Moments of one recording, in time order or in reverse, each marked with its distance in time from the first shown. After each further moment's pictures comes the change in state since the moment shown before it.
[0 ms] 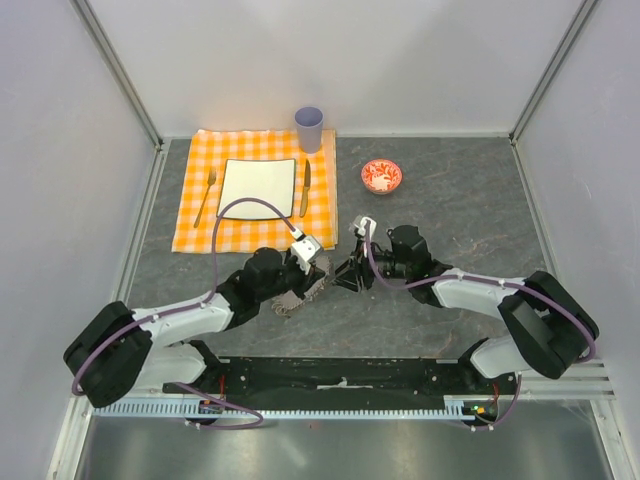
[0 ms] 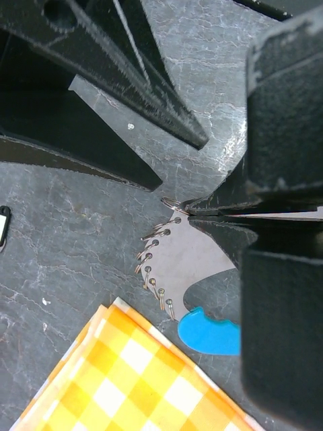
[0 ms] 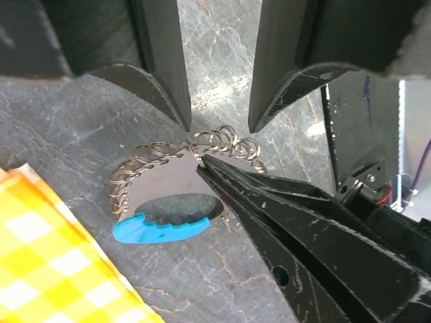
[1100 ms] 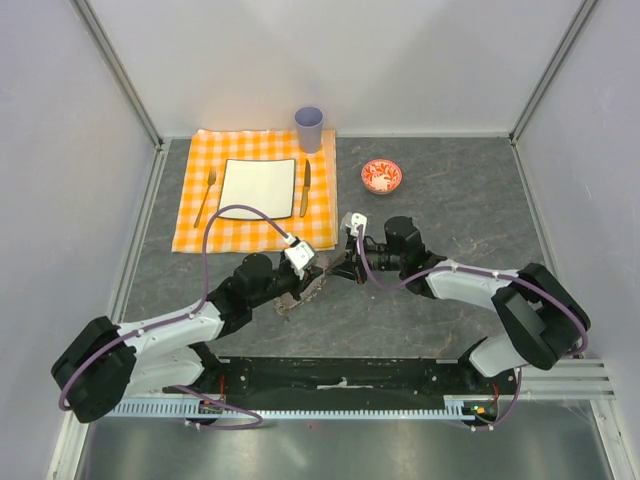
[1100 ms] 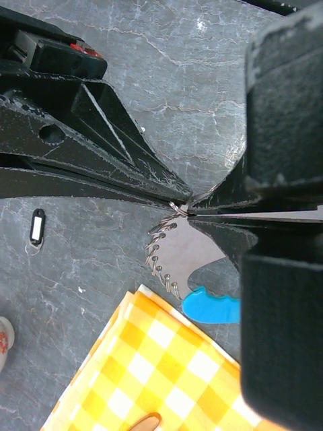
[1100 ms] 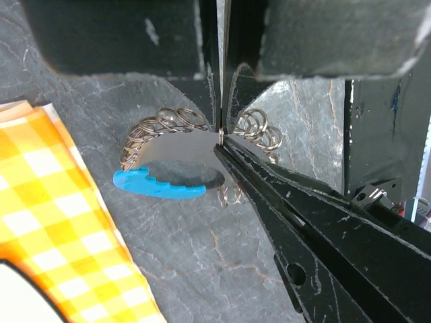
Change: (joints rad) left arm -0.012 -0.108 -0.056 0.054 0.000 0.091; right arm 0.005 0.062 0.090 -0.014 -0.079 -0.201
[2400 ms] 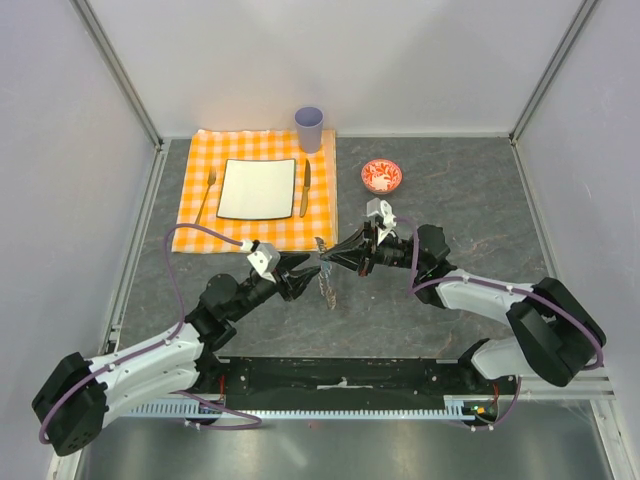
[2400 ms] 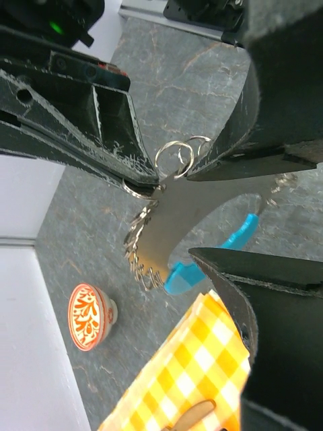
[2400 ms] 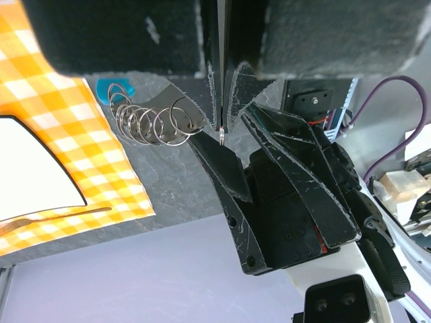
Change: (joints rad) left arm -0.002 -0.283 -0.146 0.240 -0.048 -0.192; right arm 0.000 -0.116 -0.085 0.531 -0.052 0.361
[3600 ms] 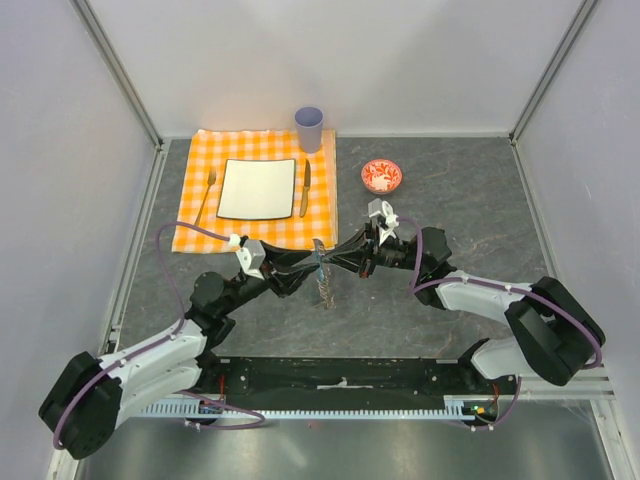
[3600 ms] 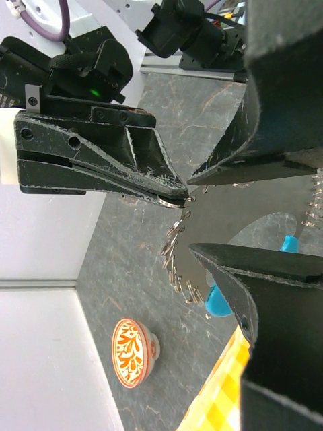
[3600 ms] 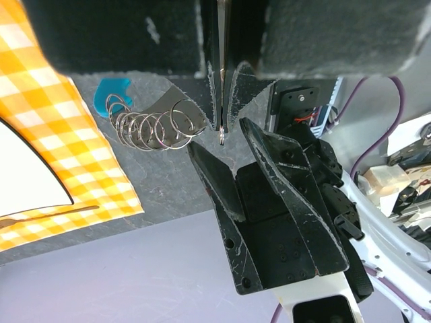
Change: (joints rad) left arm 0.141 0.051 -0.024 0.243 0.272 -0.115; right arm 0.000 0.012 -0.016 0.072 -0.016 0.071
